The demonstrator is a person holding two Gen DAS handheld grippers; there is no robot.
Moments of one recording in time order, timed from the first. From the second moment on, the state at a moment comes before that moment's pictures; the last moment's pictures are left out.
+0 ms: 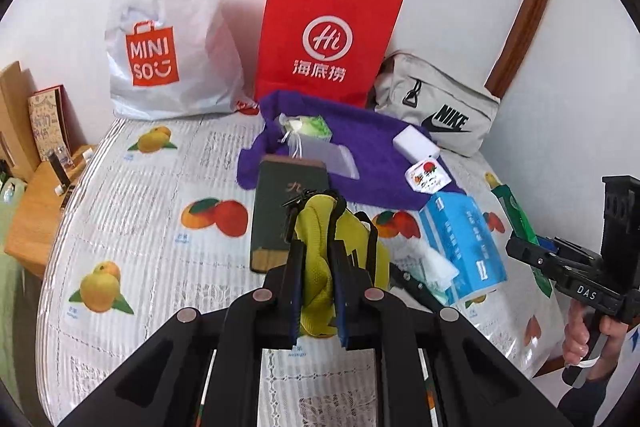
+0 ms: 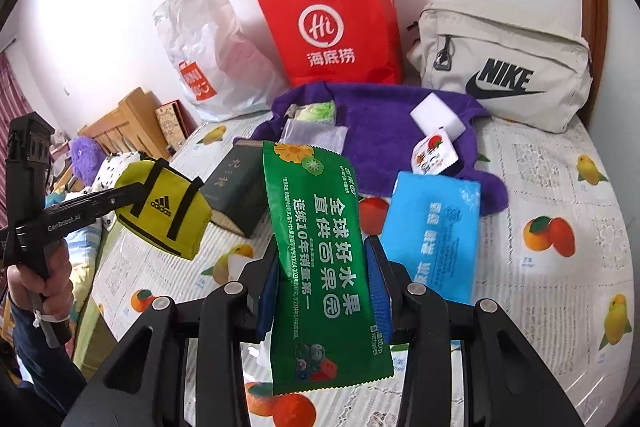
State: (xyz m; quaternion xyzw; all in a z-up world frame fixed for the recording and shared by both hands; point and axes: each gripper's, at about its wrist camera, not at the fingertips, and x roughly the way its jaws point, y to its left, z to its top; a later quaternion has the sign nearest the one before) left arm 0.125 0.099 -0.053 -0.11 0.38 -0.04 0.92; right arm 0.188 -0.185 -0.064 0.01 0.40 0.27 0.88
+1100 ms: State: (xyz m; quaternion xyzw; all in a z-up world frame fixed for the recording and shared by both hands) left arm 0.285 0.087 -0.053 -0.12 0.39 -0.07 0.91; right arm 0.341 -0.165 -0.072 -0.01 0.42 0.22 0.88
